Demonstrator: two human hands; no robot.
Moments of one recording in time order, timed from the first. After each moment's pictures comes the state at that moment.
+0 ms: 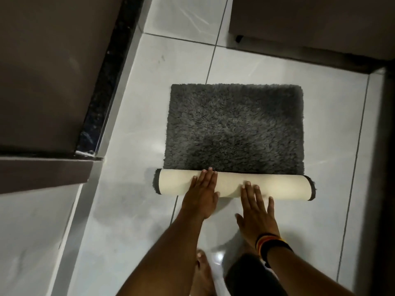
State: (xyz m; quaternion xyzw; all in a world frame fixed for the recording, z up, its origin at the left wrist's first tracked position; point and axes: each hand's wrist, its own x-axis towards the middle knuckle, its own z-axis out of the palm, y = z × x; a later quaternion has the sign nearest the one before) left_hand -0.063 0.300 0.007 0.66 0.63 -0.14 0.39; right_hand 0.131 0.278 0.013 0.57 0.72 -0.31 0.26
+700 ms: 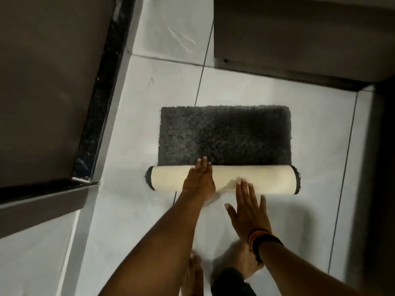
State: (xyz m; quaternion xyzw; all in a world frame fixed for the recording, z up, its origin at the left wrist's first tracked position) left_hand -0.044 0.445 0.043 0.60 0.65 -0.20 0.41; right_hand 0.136 0.374 0.039 0.60 0.68 -0.37 0.21
